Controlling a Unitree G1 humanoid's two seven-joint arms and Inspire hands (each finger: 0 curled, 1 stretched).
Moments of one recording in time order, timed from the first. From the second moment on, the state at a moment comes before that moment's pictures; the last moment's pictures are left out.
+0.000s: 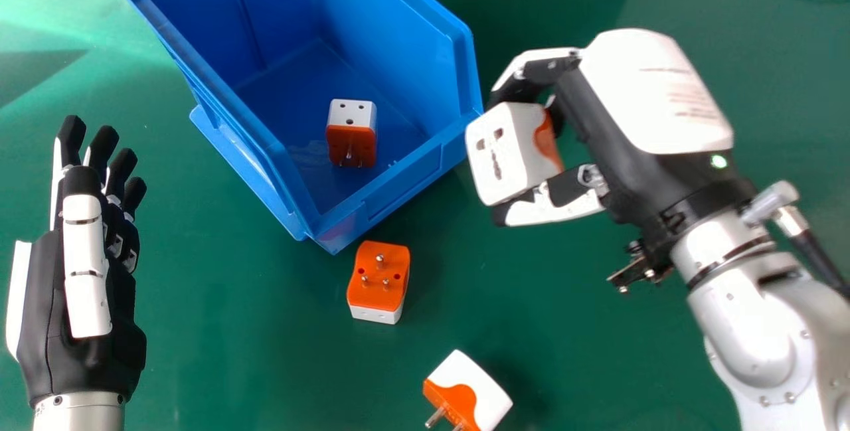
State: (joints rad) left arm 0.31 0.08 0.31 -0.09 -0.32 -0.35 -0.23; right arm -0.10 -0.38 0.31 -0.51 -0.80 0.21 0.20
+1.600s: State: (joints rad) left arm 0.31 0.09 0.31 -0.08 -0.31 -0.35 -0.24; right arm -0.68 -0.06 0.45 0.31 -0.83 0.00 -0.04
